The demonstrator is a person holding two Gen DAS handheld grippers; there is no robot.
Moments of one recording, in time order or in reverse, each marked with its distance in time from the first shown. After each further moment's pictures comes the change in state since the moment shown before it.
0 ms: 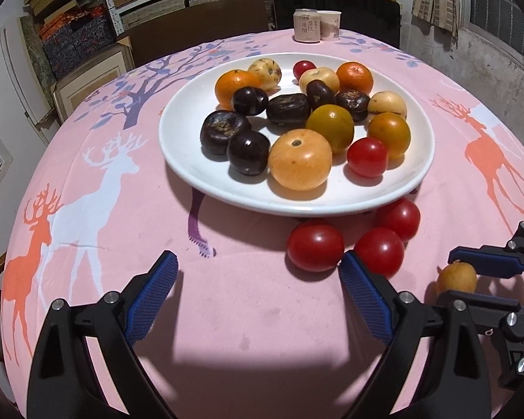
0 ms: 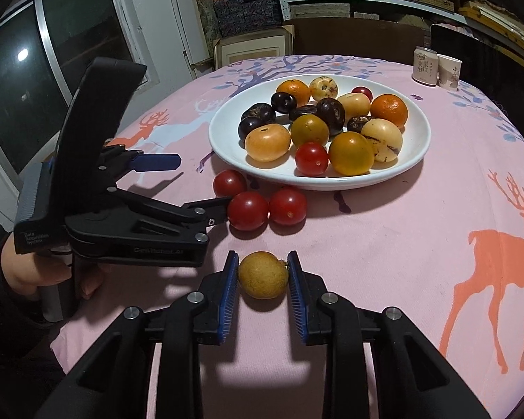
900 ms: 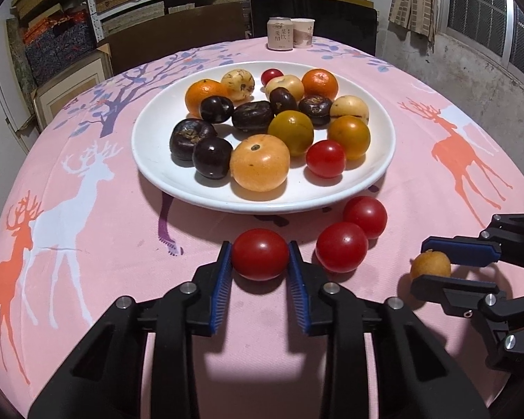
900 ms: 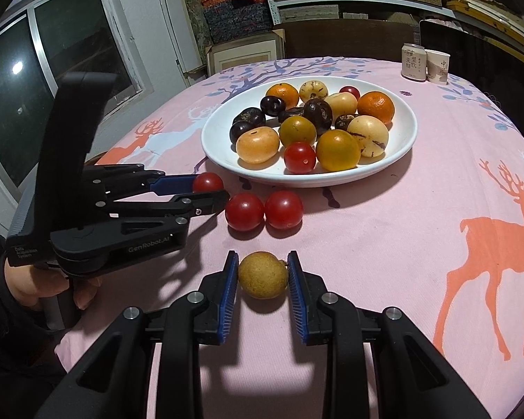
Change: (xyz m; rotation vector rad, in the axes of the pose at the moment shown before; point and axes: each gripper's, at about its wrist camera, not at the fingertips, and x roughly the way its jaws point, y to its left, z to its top) left arm -0.012 -0.009 -0.007 0.011 -0.036 -0.102; right arm -0.007 -0.004 -0.006 0.039 -0.022 -0.006
